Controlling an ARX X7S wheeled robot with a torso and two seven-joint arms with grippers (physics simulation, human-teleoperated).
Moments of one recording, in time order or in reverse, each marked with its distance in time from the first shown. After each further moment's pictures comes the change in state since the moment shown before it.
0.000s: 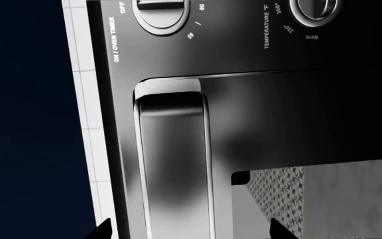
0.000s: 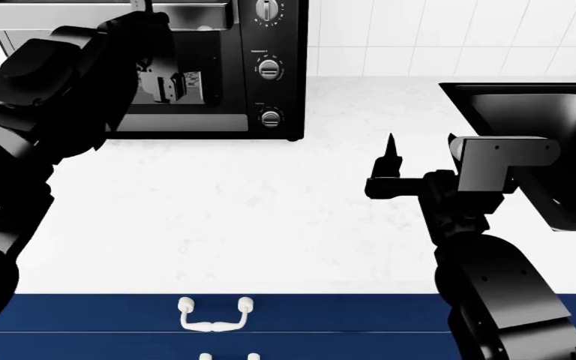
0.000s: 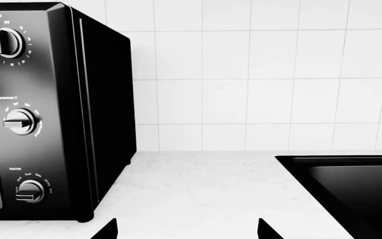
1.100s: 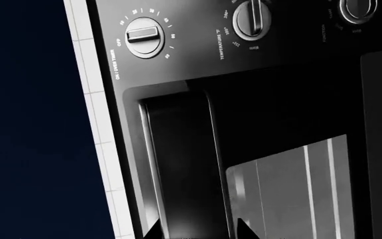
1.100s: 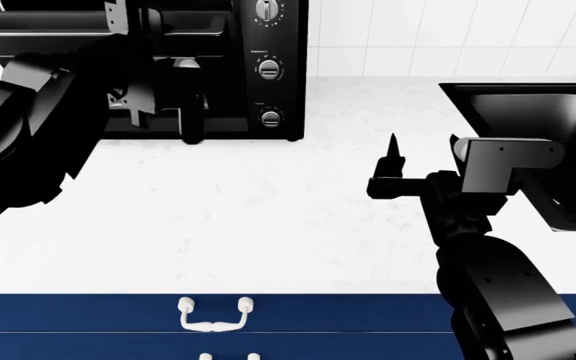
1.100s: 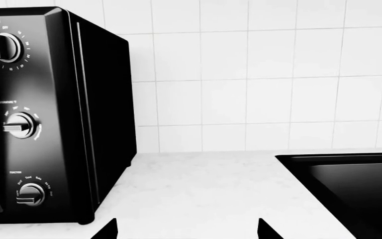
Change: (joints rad) left arm 0.100 -0.313 -0.031 0.662 0.087 -0.233 0.101; right arm -0.007 0.013 0.001 0.001 0.034 -0.016 0.015
